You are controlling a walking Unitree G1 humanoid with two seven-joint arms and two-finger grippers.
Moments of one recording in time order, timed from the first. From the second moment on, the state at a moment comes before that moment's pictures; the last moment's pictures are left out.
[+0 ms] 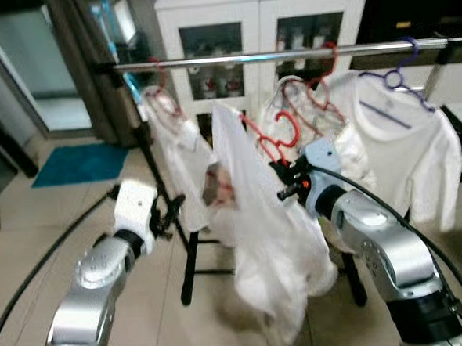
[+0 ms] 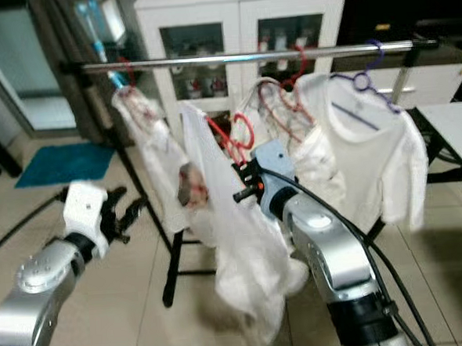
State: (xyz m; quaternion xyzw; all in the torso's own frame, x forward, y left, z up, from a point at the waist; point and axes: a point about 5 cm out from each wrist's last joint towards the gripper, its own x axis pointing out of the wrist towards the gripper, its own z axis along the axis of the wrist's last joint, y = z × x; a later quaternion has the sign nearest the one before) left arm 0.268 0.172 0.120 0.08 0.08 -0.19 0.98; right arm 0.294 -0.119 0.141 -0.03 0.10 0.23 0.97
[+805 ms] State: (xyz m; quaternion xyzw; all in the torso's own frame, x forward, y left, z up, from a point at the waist) left arm 0.269 0.176 0.130 0.12 0.08 -0.25 0.96; right arm 0.323 -0.107 0.158 -0.05 0.08 0.16 0.98
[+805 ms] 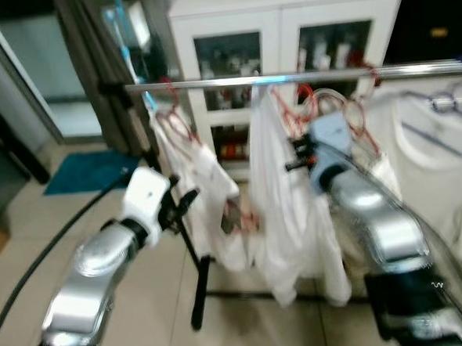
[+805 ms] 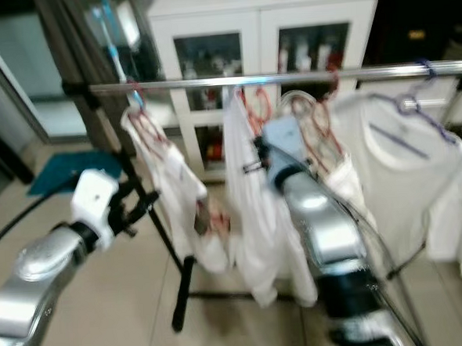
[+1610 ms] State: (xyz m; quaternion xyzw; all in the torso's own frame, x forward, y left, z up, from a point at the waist) left arm 0.266 0.175 0.162 0.08 0.02 -0.34 0.94; right arm 0.396 -0.087 0.184 -0.05 0.11 0.13 0.98
